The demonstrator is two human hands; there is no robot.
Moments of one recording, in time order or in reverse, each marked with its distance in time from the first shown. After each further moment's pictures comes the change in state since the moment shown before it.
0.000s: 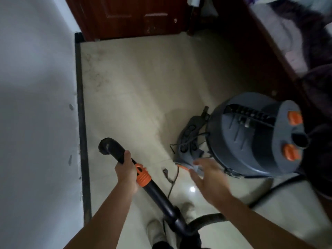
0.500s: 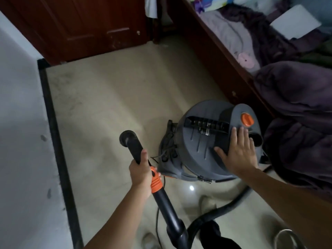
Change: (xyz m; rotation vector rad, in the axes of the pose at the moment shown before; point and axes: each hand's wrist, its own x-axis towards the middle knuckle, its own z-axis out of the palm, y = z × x) left_hand -0.067 -0.015 0.132 0.219 -0.219 0.126; right_hand 0.064 0.151 -0.125 -0.460 0.111 0.352
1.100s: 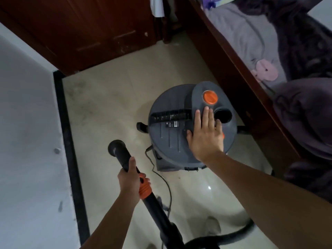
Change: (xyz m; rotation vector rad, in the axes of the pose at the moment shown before) left_hand 0.049 0.074 0.089 0.021 0.237 -0.066; right_hand 0.186 -0.085 -0.031 0.034 0.006 -0.282
